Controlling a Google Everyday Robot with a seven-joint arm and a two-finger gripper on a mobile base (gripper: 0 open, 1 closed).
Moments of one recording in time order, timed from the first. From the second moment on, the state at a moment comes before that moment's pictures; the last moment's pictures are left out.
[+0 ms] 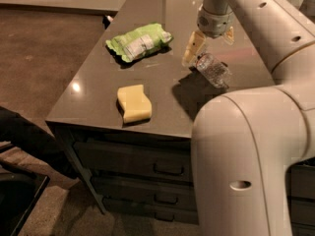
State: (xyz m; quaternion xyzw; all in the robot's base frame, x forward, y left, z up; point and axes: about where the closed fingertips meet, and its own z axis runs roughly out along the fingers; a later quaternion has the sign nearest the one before) arm 0.708 -0.183 0.884 -0.27 0.96 -0.03 0.08
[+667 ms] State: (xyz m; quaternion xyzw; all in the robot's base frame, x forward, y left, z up) arm 0.723 -0.172 0.857 -0.28 0.96 -0.03 0.06
